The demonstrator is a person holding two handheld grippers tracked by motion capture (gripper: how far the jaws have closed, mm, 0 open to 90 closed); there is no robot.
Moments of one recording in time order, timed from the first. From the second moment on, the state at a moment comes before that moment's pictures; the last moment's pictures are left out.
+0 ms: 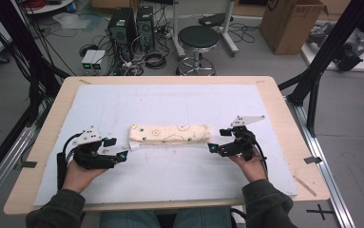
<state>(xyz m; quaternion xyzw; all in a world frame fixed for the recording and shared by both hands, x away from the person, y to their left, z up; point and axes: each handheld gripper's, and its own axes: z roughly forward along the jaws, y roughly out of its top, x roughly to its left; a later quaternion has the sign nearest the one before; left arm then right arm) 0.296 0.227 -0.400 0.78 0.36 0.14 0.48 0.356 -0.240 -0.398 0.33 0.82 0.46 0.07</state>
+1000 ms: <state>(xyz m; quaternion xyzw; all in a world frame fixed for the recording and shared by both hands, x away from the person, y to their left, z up) 0.269 0.236 -0.413 0.78 0.37 0.14 0.48 0.331 -0.266 -0.410 0.34 0.81 0.46 0.08</state>
